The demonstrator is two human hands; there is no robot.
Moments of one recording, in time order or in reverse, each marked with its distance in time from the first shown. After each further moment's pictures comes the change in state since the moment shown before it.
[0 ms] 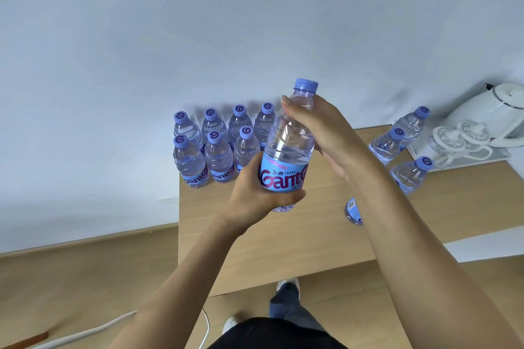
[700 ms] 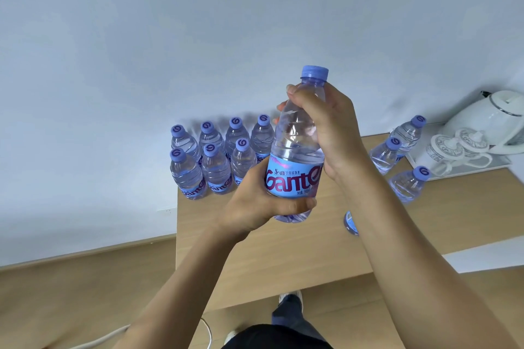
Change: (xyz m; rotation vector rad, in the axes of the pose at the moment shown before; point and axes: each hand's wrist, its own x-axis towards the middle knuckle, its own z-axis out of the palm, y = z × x) left_hand 0.003 0.041 0.010 -0.133 -0.261 0.004; right_hand -0.005 -0.027 -0.001 0.261 0.203 -0.166
